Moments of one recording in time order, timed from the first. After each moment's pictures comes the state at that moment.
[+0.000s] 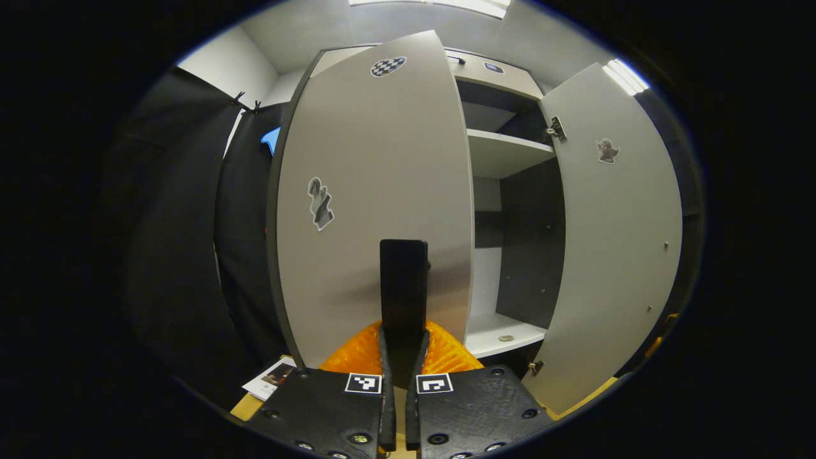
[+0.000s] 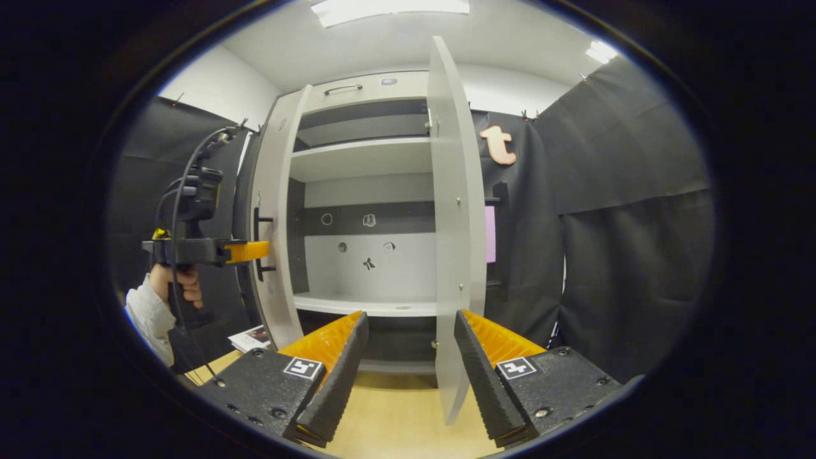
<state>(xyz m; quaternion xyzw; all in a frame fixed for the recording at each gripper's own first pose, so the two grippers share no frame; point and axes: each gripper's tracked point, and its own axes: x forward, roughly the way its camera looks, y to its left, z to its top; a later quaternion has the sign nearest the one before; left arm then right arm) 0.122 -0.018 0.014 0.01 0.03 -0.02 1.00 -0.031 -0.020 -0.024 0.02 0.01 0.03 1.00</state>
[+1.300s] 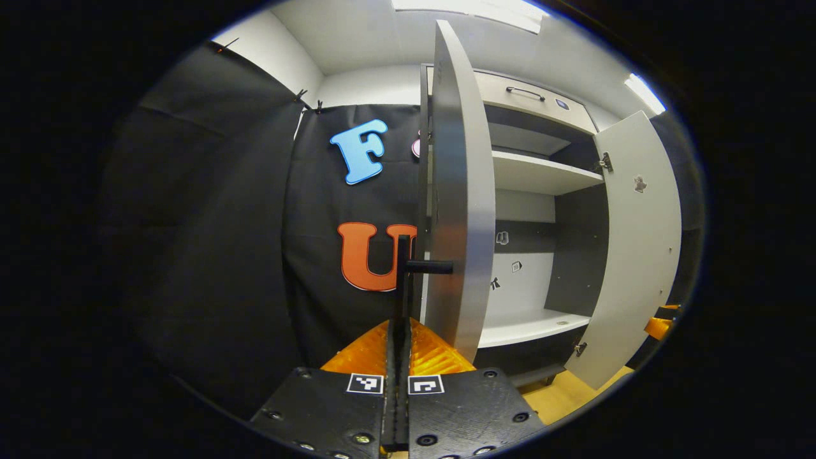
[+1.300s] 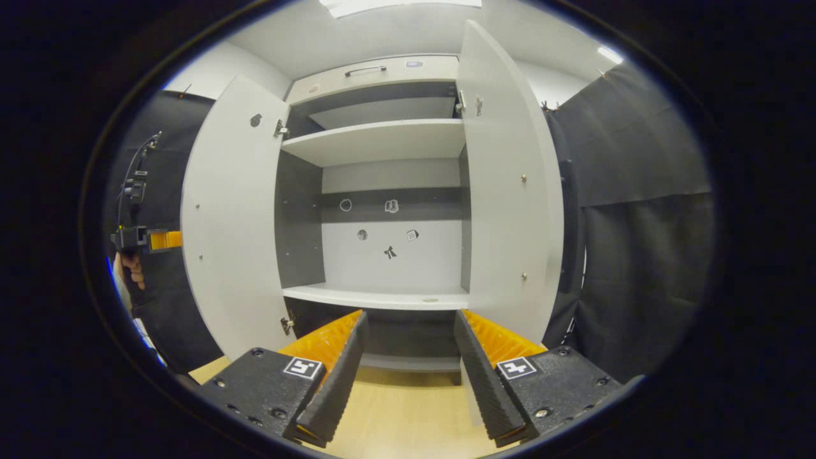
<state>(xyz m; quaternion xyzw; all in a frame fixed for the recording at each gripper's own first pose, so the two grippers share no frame) 0.080 0.098 0.013 -0.02 0.02 0.03 1.00 -0.002 0.030 -0.040 0.01 0.04 0.06 1.00</state>
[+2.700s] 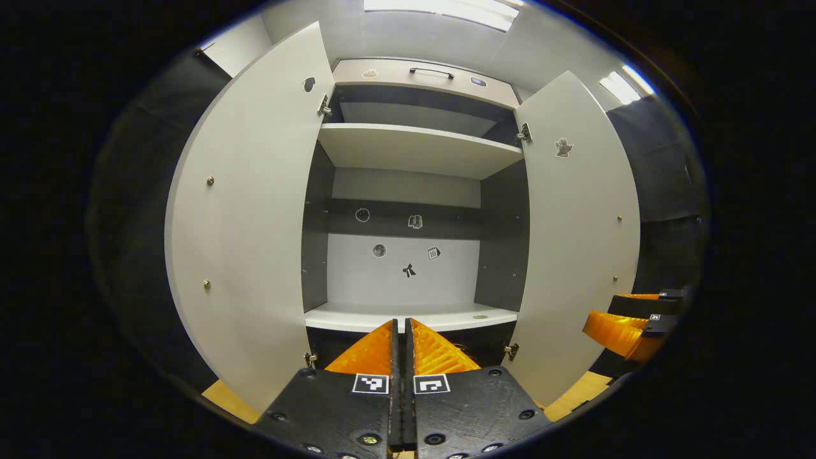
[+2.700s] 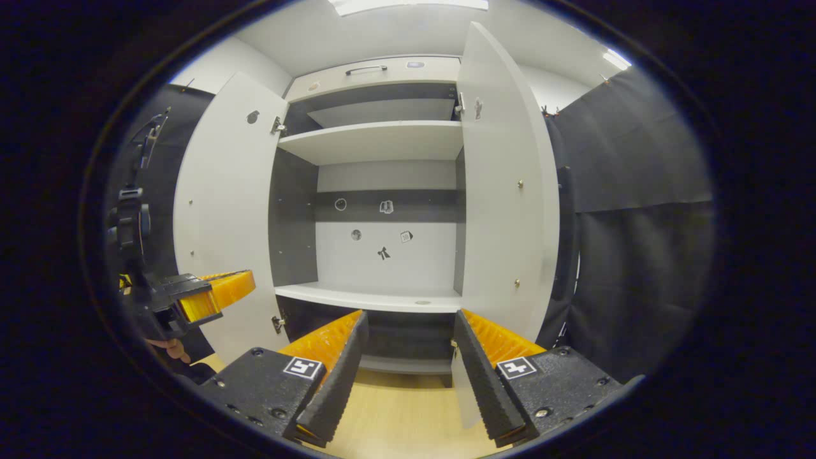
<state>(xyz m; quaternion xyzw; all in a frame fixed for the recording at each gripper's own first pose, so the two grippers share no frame) 0.102 -0.066 -0.029 -0.03 0.01 -0.05 1.00 0.001 0.024 -0.035 0.00 0.03 0.05 1.00</state>
